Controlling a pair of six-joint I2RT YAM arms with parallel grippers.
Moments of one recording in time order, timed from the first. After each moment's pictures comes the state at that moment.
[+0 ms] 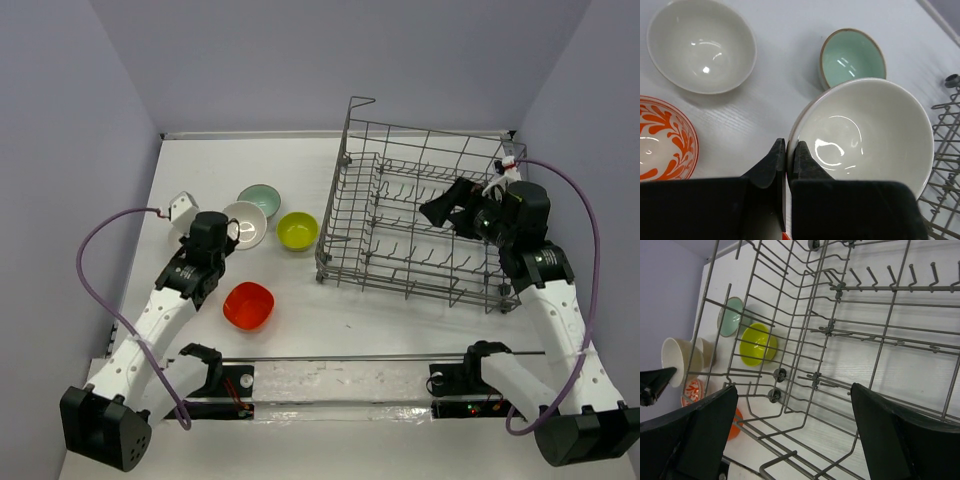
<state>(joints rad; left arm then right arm) -0.33 0.90 0.69 -0.43 -0.51 -0.82 0.10 0.87 0.97 -0.48 -0.30 0.54</state>
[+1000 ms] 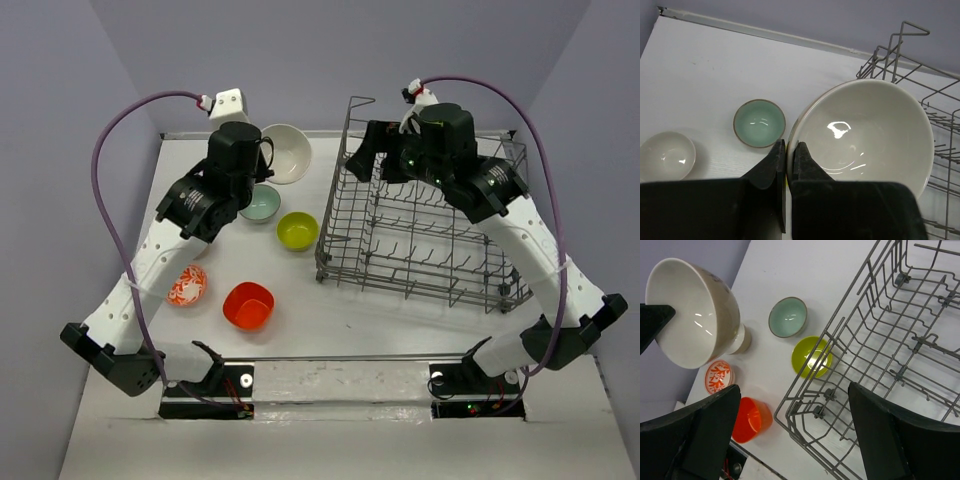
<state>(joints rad) -0.61 1.29 1.65 -0.74 -0.58 -0.48 0.61 1.43 1.80 -0.74 -0.03 0.48</state>
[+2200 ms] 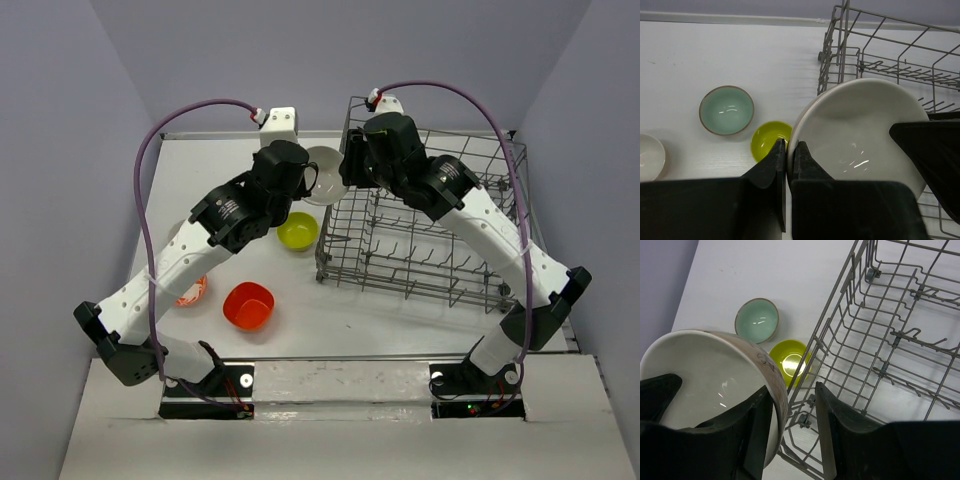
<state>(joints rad) -0.85 1.36 1.65 -0.76 -0.65 -0.47 0.79 1.60 1.92 -0.80 0.36 0.49</state>
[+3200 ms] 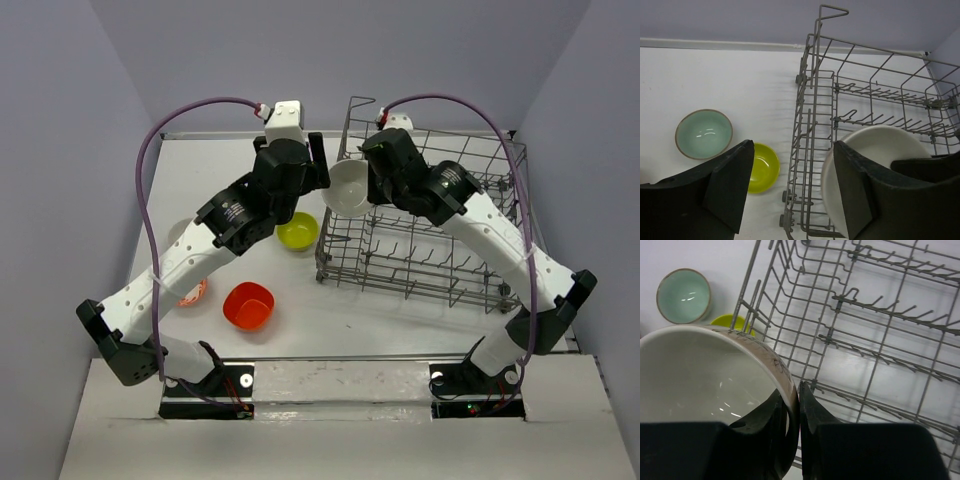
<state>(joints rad) -0.86 1.36 1.61 -0.58 -0.64 -0.43 0.80 1.58 1.85 -0.96 0.50 0.50</state>
